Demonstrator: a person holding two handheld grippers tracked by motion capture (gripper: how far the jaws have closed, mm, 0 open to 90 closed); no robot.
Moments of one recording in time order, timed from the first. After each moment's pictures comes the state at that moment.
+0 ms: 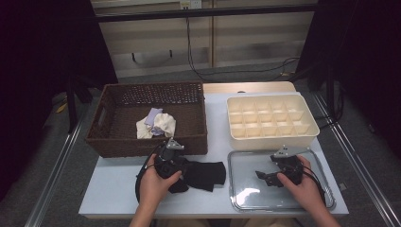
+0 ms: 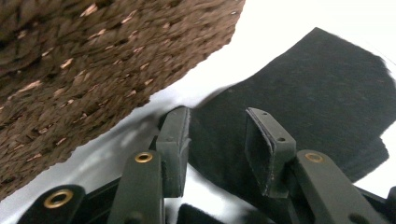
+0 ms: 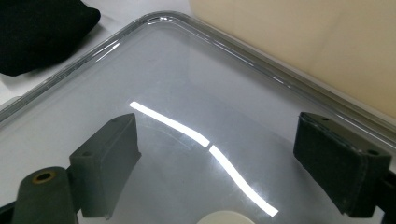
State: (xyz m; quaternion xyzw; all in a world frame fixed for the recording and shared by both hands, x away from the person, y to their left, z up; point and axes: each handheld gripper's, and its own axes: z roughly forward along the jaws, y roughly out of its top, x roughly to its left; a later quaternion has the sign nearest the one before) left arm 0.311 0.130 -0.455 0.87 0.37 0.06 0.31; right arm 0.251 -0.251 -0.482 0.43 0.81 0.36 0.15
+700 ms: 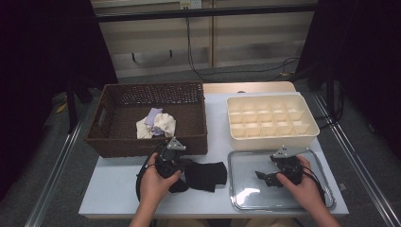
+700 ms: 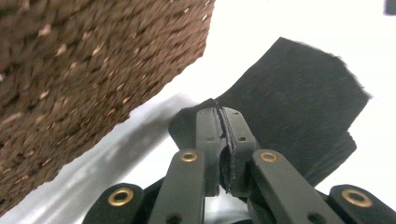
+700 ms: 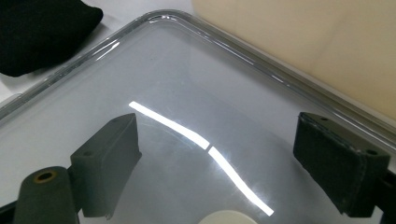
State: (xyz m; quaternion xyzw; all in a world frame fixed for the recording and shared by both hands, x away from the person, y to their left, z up) left arm 0.301 0.125 -0.438 0.88 0.32 0.05 0.34; right arm 0.250 -0.250 -0.481 0.42 0.82 0.36 0.15
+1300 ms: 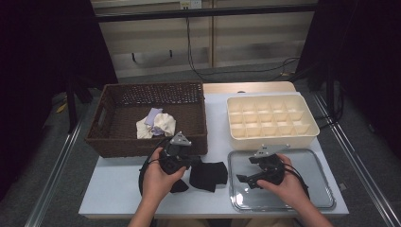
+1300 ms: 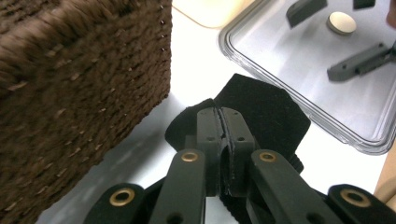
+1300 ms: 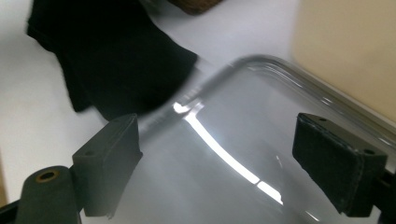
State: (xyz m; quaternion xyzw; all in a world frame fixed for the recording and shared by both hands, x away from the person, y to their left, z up) left arm 0.301 0.112 -0.412 0.88 0.29 0.03 0.37; right arm 0.257 -0.194 -0.467 0.38 0.83 0.40 0.08
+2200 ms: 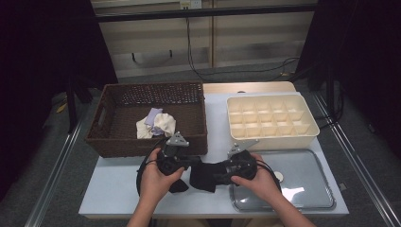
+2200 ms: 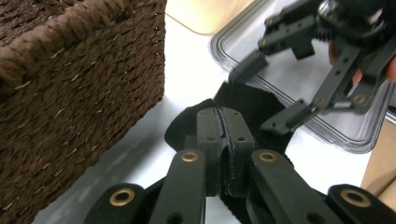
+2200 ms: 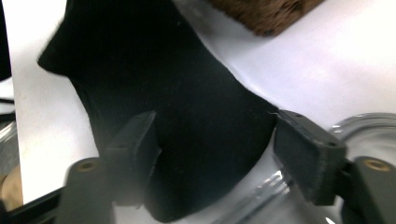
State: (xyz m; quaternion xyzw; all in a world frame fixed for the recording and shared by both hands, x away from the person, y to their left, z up) left arm 0.297 0.117 -0.410 0.88 0.29 0.03 0.38; right arm 0.281 -0.131 -0.480 0.36 0.85 0.40 0.01
